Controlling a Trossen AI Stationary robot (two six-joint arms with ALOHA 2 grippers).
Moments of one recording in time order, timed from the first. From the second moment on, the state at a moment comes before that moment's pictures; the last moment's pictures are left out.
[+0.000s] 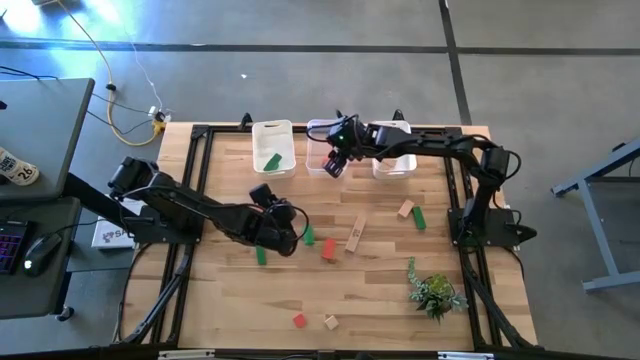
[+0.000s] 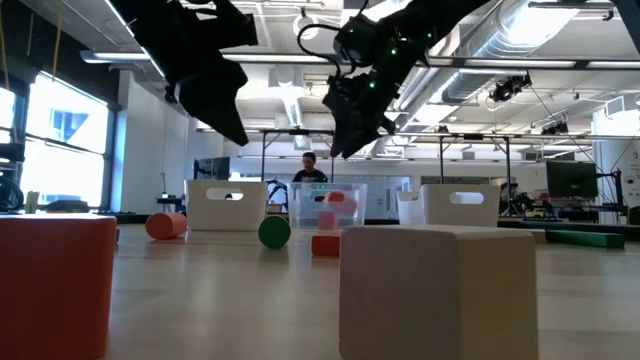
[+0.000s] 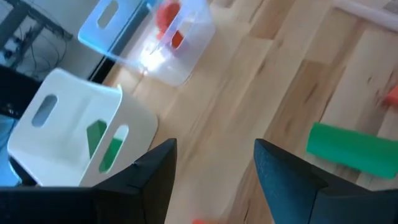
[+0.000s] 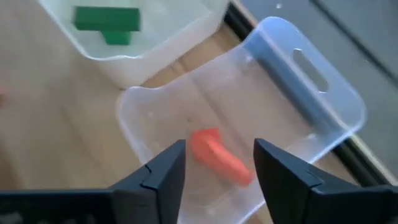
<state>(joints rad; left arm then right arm) -0.19 1.57 1.00 -0.67 -0.83 -0.55 -0.37 1.82 1.42 -0.46 0.17 0.11</state>
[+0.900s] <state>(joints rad) -0.22 1.42 1.00 -1.09 -0.67 -0.90 -0.03 1.82 1.54 -0.67 -0.08 0.46</state>
